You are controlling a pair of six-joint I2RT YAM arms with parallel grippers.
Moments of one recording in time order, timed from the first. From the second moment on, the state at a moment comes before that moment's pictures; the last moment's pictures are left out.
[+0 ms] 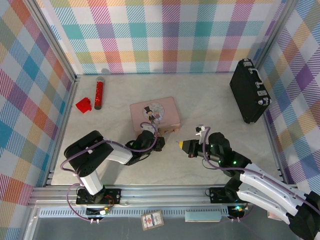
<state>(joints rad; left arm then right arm) -0.82 1.71 0.53 0.61 -0.05 -0.73 0.78 0.72 0.41 -0.08 -0.23 0.75</state>
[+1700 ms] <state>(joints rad) -0.80 1.56 0.61 0.22 0.11 -0.92 0.65 1.09 0.28 0.21 -0.35 1.13</state>
